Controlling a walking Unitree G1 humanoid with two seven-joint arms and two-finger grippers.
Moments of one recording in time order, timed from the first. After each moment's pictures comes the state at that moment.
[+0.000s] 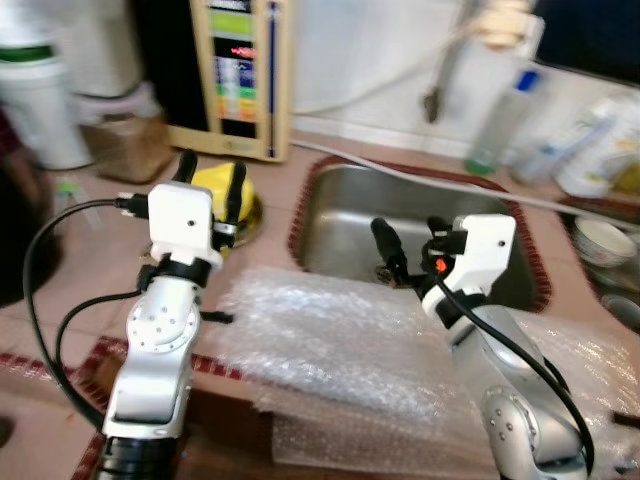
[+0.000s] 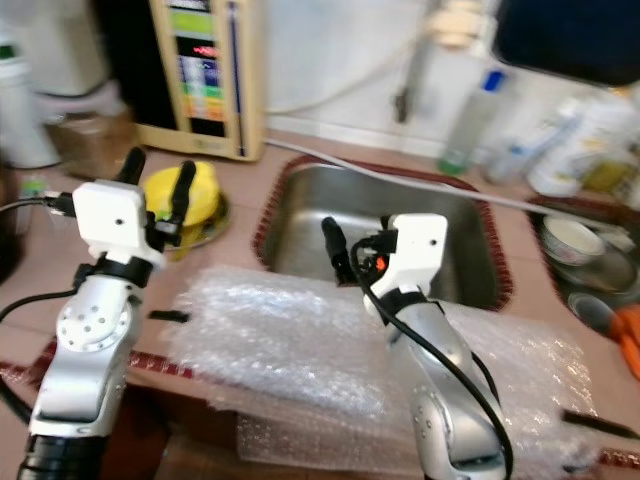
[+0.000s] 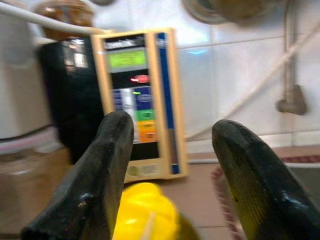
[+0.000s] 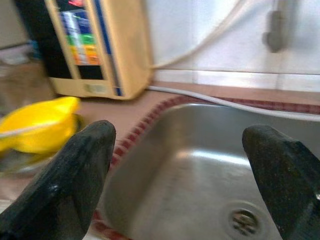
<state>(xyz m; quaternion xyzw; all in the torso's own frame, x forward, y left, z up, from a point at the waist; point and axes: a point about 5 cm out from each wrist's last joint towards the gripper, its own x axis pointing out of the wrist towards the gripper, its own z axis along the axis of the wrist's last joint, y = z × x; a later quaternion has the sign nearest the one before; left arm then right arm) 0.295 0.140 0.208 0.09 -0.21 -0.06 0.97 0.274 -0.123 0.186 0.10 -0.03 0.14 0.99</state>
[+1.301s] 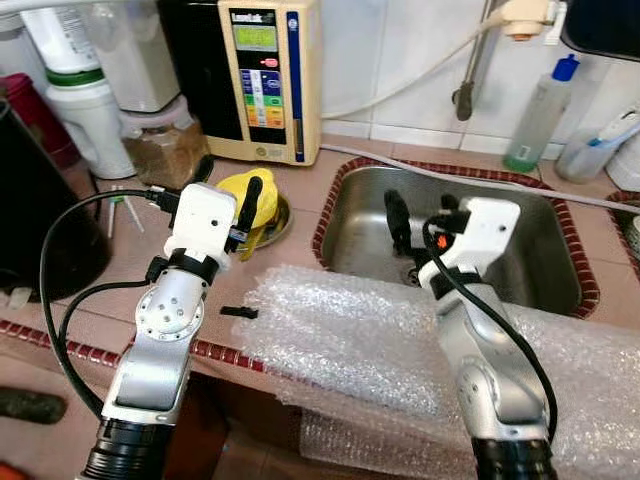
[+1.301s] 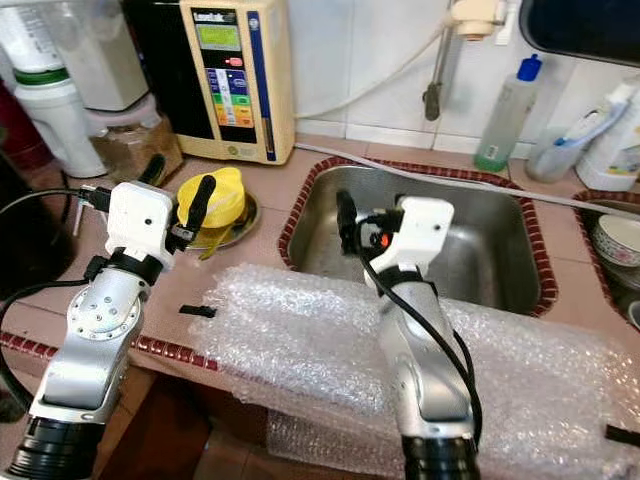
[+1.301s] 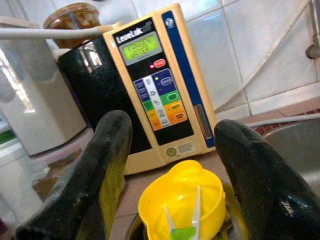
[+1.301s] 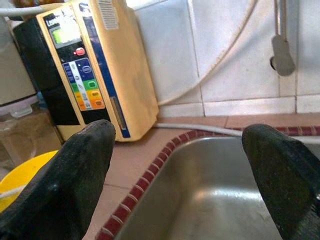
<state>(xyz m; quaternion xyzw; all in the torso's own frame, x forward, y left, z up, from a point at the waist) 0.306 0.144 0.198 0.16 -0.17 -0.07 0.97 0.307 -0.117 0.188 0.12 -0.10 0.09 0.98</state>
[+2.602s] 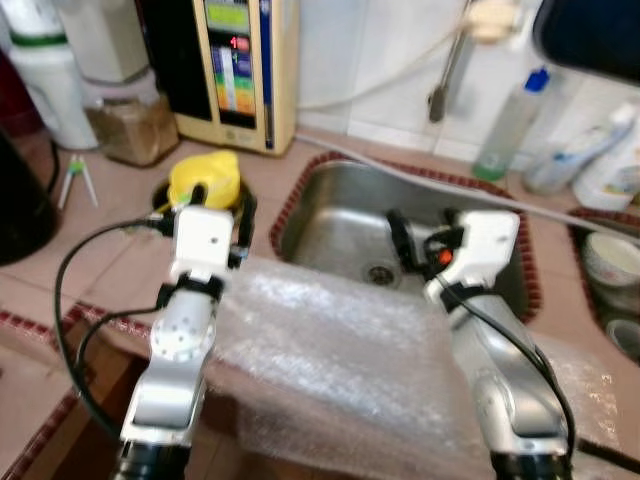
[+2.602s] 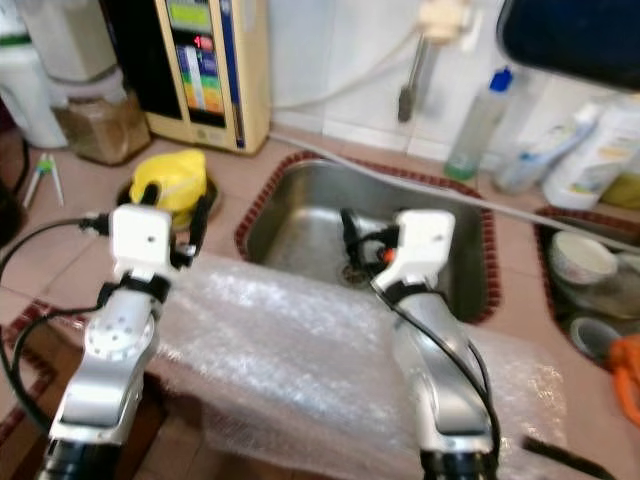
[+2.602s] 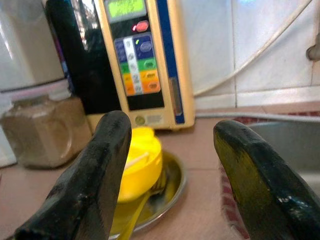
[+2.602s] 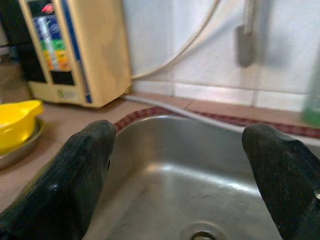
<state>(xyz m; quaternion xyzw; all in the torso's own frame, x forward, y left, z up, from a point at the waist) 0.300 0.143 0.176 0.12 -0.14 -0.02 0.98 0.297 -0.131 0.175 0.08 -0.07 0.10 0.99</state>
